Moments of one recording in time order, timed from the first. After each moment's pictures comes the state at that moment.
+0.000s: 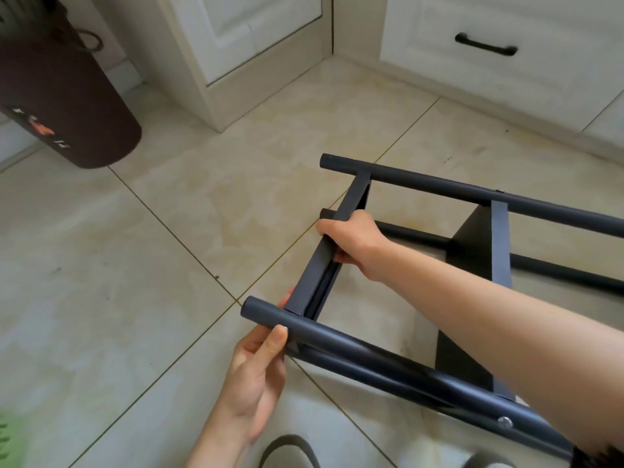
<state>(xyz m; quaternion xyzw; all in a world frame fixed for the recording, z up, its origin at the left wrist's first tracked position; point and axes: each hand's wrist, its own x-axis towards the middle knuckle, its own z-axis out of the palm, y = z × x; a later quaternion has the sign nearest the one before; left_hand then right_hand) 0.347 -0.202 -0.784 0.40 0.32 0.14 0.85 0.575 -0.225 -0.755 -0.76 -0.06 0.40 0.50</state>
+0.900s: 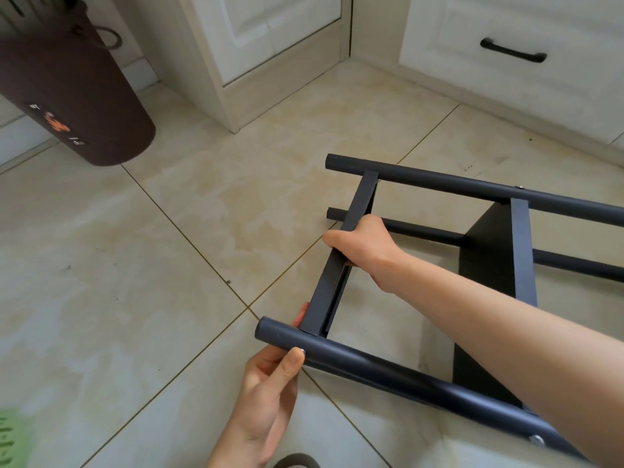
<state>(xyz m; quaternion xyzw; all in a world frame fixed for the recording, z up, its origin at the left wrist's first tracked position) 0.342 -0.199 -0.797 0.42 0.33 0.14 0.83 0.573 -0.207 -0.764 -0.81 -0.13 0.36 0.45</state>
